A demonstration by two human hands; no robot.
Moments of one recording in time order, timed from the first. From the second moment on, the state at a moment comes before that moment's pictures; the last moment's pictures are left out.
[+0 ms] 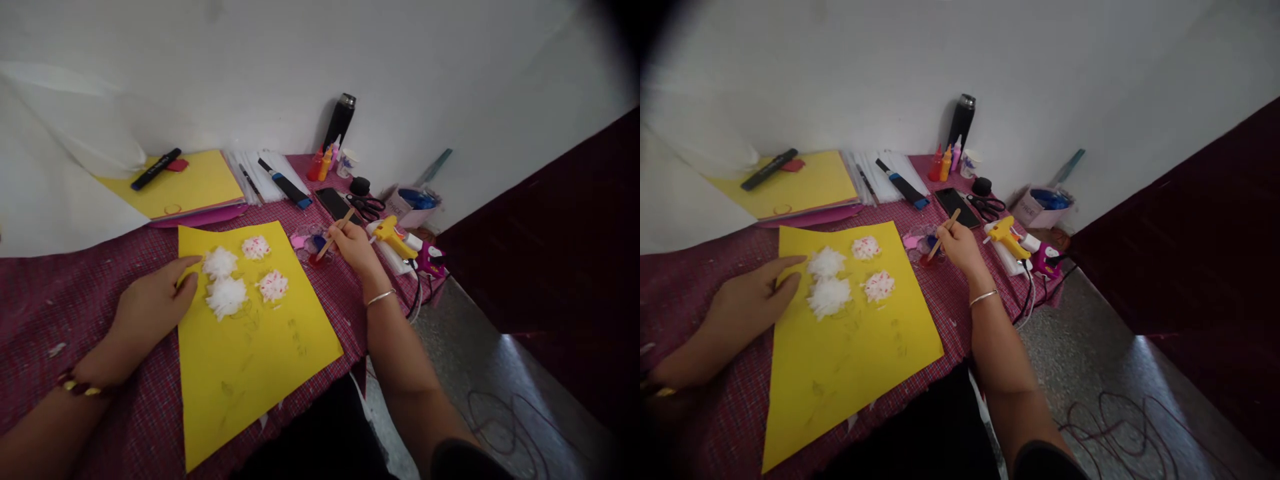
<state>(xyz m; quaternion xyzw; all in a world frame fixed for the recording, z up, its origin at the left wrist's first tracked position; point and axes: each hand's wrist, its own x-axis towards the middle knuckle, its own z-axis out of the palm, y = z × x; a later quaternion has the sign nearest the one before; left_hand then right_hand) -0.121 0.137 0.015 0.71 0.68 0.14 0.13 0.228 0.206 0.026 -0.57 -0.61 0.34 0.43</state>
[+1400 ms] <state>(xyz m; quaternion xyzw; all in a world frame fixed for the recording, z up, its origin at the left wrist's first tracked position) -0.117 0.135 0.015 0.71 0.68 0.16 0.13 0.158 0.161 0.038 -0.41 -0.69 0.43 0.42</state>
